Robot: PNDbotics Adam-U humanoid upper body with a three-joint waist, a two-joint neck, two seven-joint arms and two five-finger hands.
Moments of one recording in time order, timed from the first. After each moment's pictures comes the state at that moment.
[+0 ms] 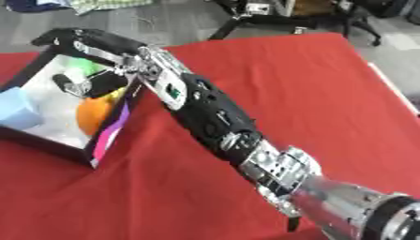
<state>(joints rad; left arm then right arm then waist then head) -0.26 0.09 -0.21 -1.72 -0.02 0.00 -0.04 -0.83 -0.30 0.24 -1.29 0.52 -0.47 0.23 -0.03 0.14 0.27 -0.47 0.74</state>
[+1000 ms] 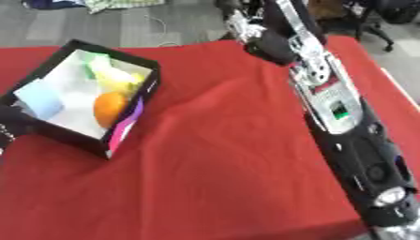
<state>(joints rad) -0.18 0.15 -0.11 -1.74 -0.04 -0.01 0.06 -0.42 -0.38 0.02 -1.72 -0.05 -0.26 0.12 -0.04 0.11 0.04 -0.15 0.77</state>
